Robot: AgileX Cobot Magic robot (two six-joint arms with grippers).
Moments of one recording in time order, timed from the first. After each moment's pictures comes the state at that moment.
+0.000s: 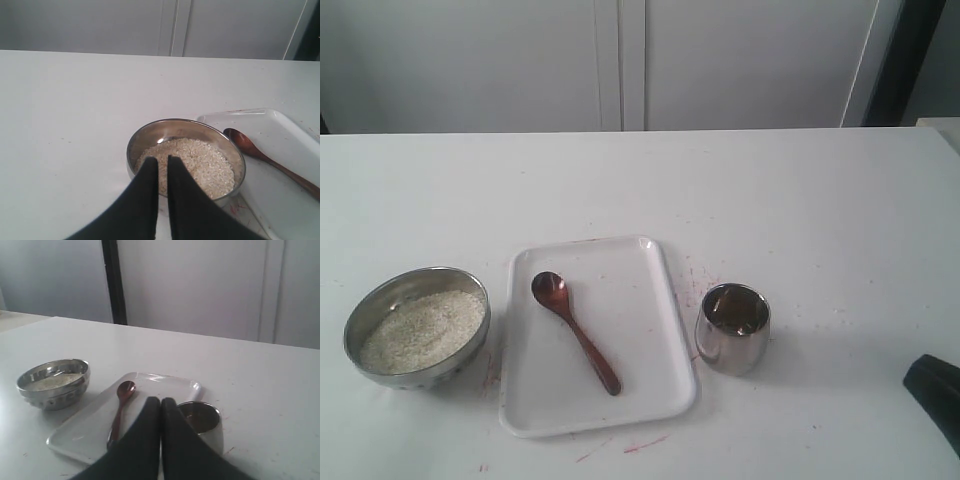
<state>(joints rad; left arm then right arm) -0.06 0.00 0.00 -0.18 0.03 -0.05 0.43 0.01 0.00 0.32 0.11 -0.21</state>
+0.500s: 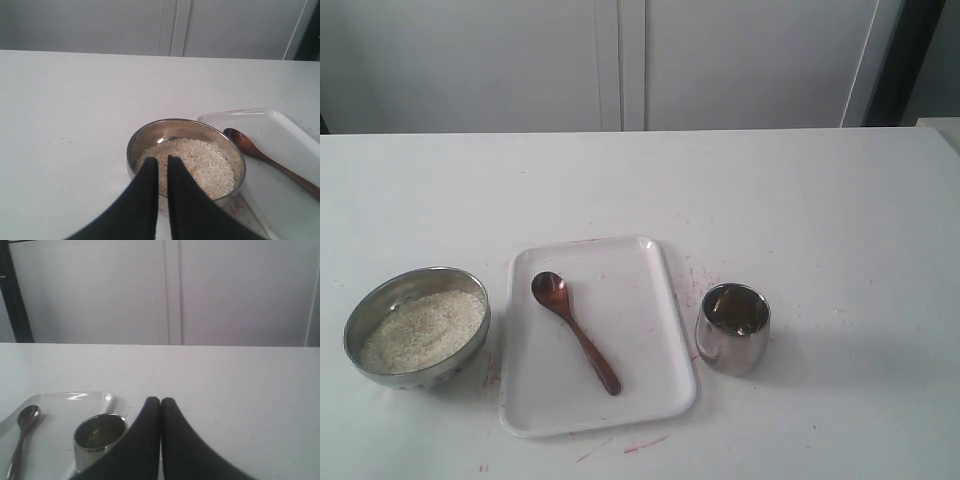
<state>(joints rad) -0.06 0.00 0.00 -0.18 0.03 -0.05 0.10 0.01 0.00 0.32 0.11 -0.21</state>
